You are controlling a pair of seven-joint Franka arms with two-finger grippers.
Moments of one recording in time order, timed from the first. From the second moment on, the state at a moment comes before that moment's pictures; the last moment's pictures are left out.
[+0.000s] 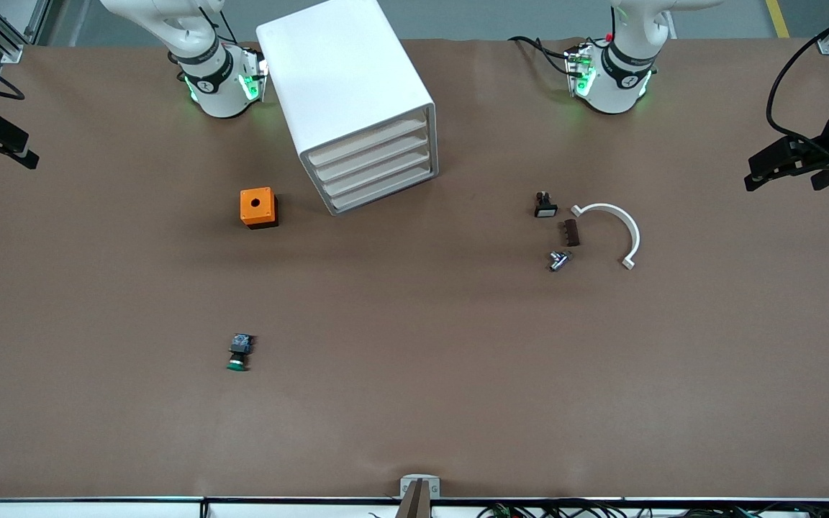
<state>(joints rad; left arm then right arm) 0.01 0.01 -0.05 -1.51 -0.01 1.49 -0.04 0.01 -0.11 -0.10 -1.61 0.02 1.50 -0.04</state>
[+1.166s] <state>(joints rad) 0.06 0.21 -0.02 -1.52 -0.01 1.49 -0.04 0.01 -0.11 -0.10 -1.61 0.02 1.51 -0.04</state>
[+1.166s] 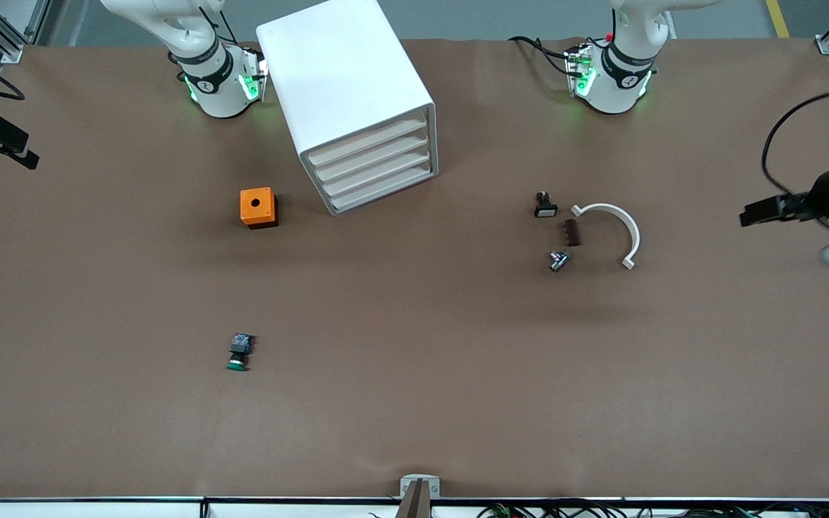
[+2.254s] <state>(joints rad) -0.28 0.52 -0.04 -1.50 -0.36 1.50 -0.84 0.01 -0.06 -0.10 -1.61 -0.03 1.53 -0.05</state>
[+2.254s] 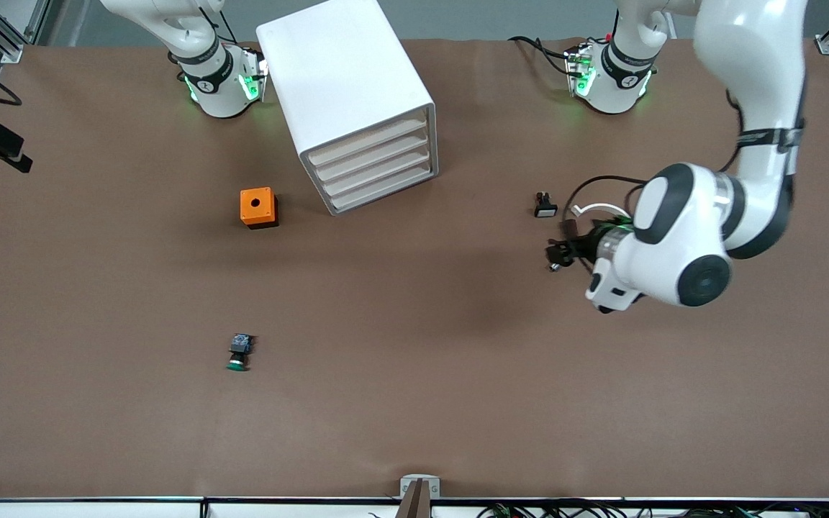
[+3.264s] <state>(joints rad) -0.39 0.87 -0.17 -1.41 -0.85 1.50 -2.01 0.03 0.43 -0.08 -1.59 0.15 1.94 0.04</state>
